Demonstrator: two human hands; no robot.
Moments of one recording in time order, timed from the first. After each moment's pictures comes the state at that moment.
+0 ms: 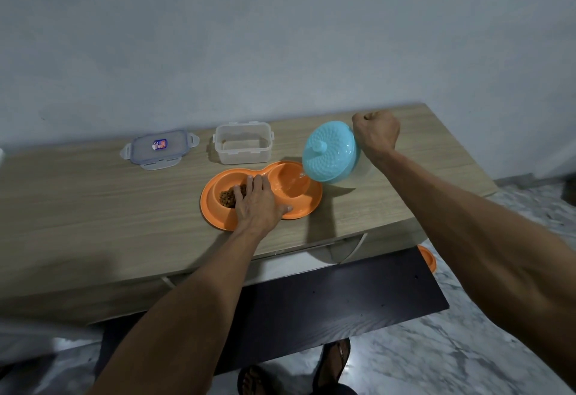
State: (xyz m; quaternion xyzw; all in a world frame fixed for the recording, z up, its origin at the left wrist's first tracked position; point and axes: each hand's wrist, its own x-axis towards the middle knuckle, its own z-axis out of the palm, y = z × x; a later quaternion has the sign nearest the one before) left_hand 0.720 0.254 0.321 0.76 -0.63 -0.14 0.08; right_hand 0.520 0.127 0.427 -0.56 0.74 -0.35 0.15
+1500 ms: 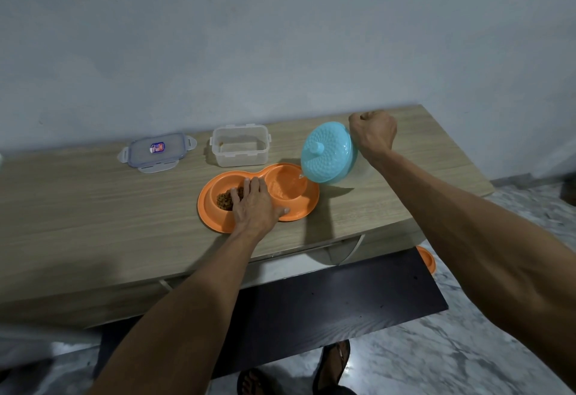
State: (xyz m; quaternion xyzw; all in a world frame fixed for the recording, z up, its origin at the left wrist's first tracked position) left_hand 0.720 0.252 0.319 0.76 -0.63 -0.13 0.06; right_hand 0.519 0.128 0.434 -0.58 0.73 -0.34 0.14
